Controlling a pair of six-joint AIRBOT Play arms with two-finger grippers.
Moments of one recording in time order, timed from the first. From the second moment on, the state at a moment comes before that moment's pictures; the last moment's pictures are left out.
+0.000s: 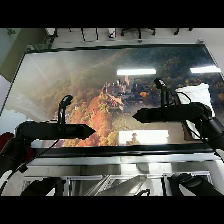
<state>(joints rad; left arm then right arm) -0.36 -0.84 0.78 -2.28 1.10 1.69 0.30 -0.97 0.90 2.25 -1.00 -1.65</state>
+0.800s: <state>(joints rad) -0.36 -0.84 0.78 -2.28 1.09 1.69 0.30 -0.97 0.90 2.25 -1.00 -1.65</state>
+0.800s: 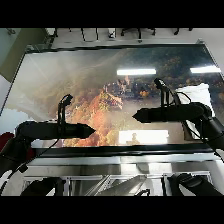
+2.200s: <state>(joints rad) 0.89 -1.38 1.01 -1.48 1.01 1.50 0.30 -1.09 0.90 2.25 -0.99 -1.65</state>
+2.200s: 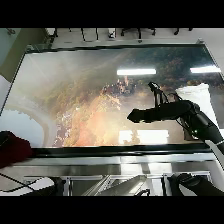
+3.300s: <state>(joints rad) -0.26 -1.23 1.55 -1.62 1.29 1.51 0.21 -0.99 0.90 2.31 -1.00 -1.65</state>
